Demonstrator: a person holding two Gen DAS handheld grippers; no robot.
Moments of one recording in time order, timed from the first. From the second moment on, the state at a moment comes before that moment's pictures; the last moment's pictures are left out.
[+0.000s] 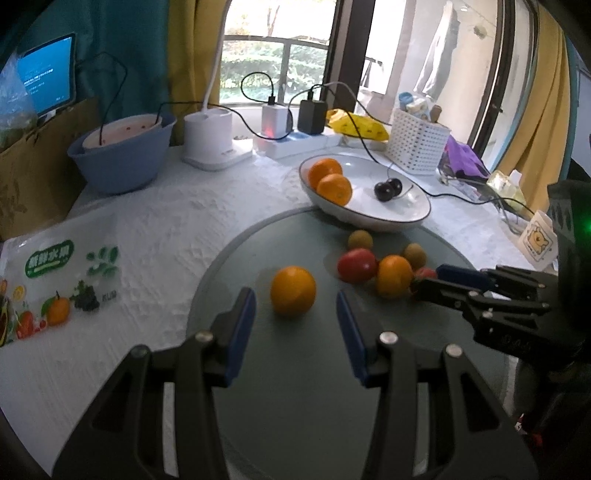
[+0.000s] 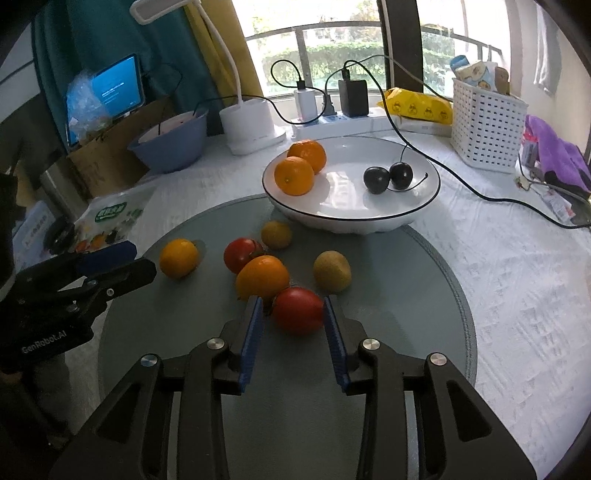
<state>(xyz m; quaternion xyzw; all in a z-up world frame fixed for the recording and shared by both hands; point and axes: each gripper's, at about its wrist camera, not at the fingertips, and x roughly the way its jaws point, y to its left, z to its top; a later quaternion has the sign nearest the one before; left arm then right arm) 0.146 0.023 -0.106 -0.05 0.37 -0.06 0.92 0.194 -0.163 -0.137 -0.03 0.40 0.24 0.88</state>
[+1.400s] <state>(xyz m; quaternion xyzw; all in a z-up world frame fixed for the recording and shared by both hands) 0.173 0.010 -0.116 -0.02 0.40 -0.06 0.91 0.205 -0.183 -0.138 0.00 0.41 0.26 0.88</state>
